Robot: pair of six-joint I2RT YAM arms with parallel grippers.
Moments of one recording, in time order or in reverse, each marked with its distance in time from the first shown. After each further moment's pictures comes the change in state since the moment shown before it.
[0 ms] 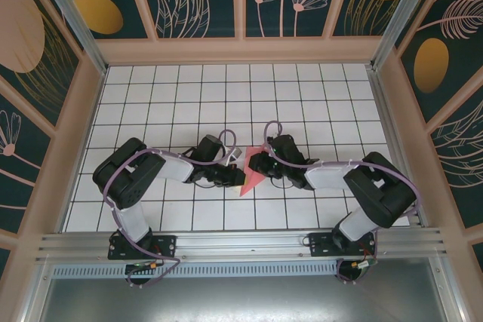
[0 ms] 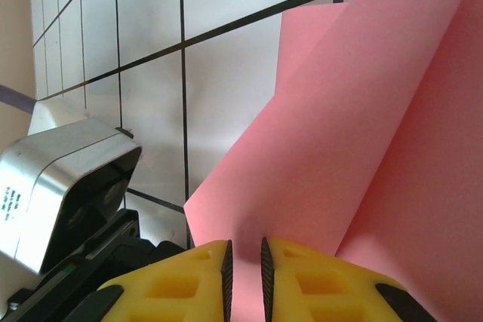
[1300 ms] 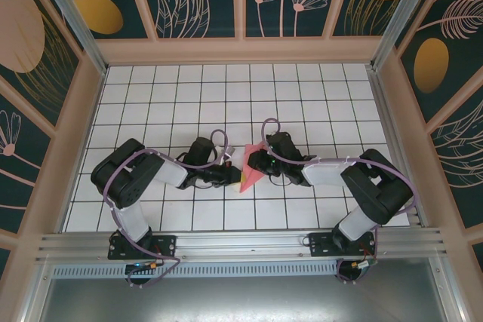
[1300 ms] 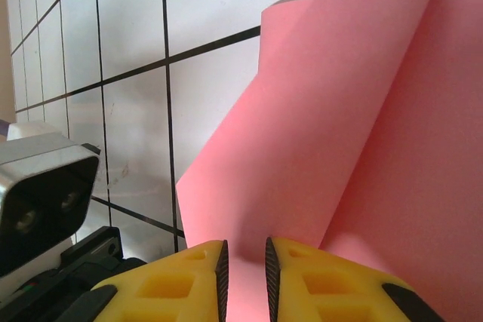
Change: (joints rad) left arm 0.044 -0.007 -0.114 0.281 0.041 -0.175; right arm 0.000 0.025 0.047 -0.056 0.030 -0.011
